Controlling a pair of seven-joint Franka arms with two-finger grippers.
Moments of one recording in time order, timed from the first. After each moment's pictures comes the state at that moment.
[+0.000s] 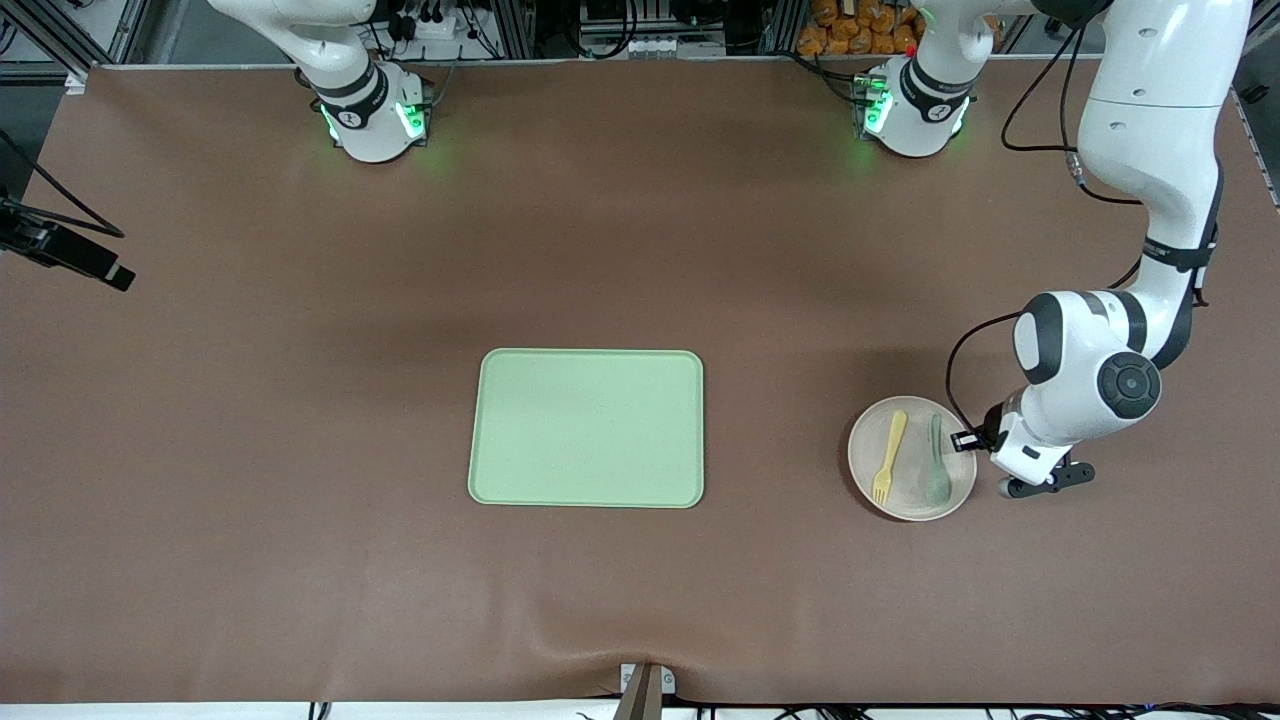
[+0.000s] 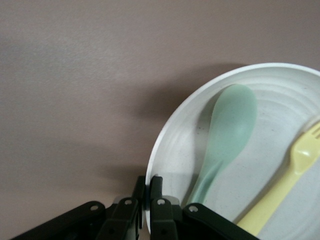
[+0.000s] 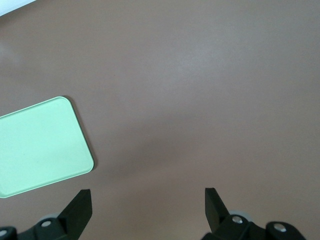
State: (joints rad) left arm -0.01 0.59 -0.03 -1.81 -0.05 2.39 -0.22; right arm -0.09 0.03 0.02 -1.49 0.06 1.50 0.26
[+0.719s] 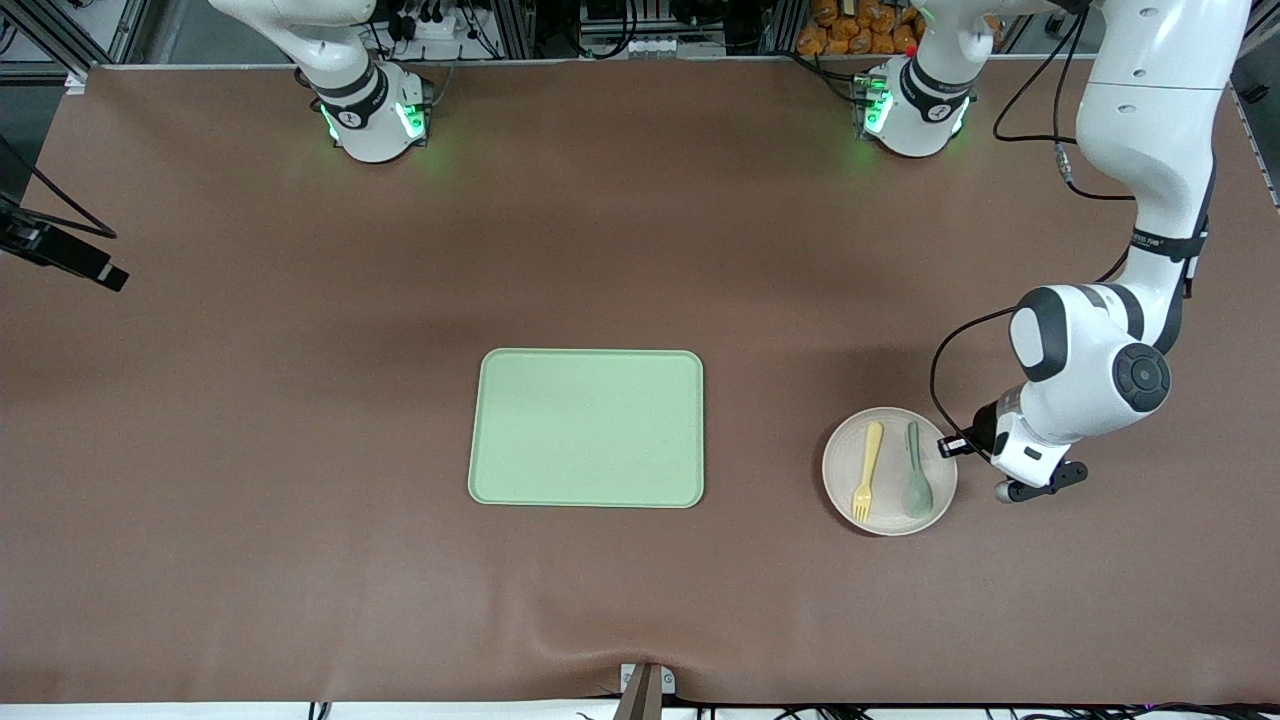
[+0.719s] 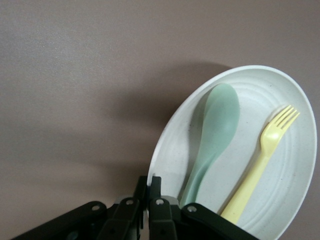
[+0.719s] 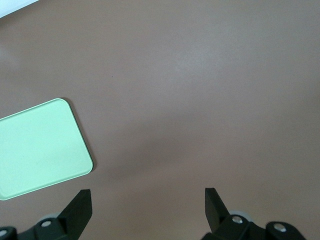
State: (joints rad) left arm -0.01 0.56 -0.06 -1.81 -0.21 2.39 -0.22; right arm -0.10 0.03 0.01 -1.49 0.06 1.50 0.26
